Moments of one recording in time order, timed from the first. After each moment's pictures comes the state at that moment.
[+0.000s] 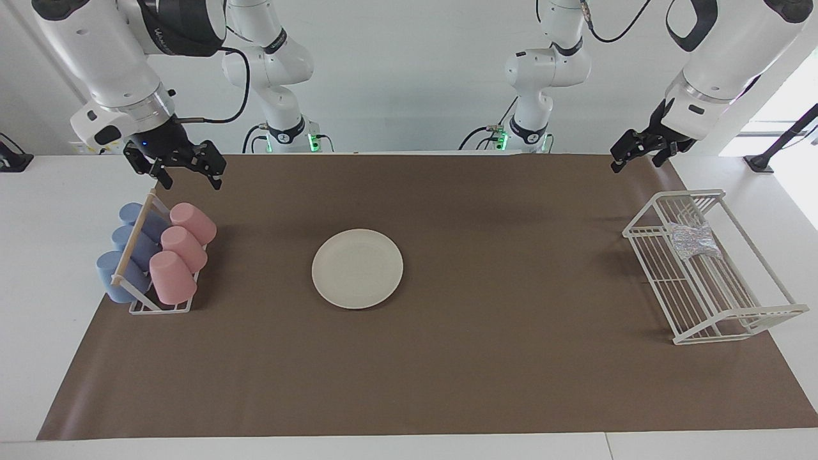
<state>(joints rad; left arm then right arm) -0.02 -0.05 -0.02 -1.66 0.01 1.52 -0.14 0.11 -0.01 -0.15 -1.63 0.01 1.60 0.05</state>
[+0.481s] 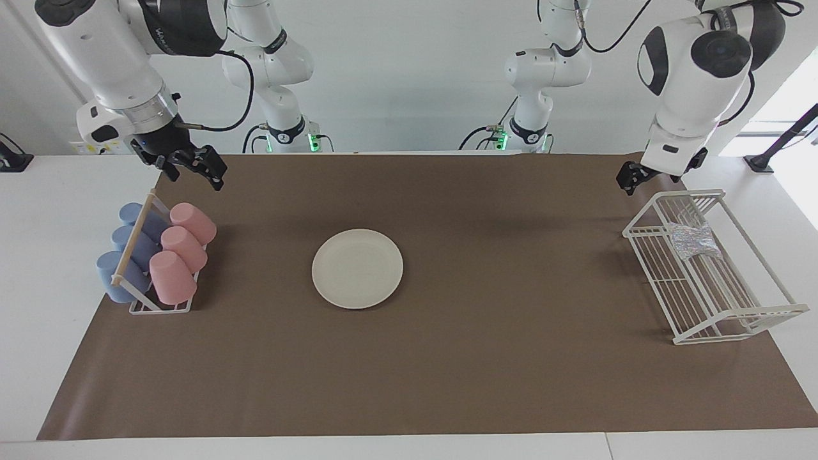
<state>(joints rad) -0.06 0.02 -0.04 -1.78 0.39 1.65 -0.20 0.11 -0.01 -0.15 -1.63 0.01 1.57 0.35</state>
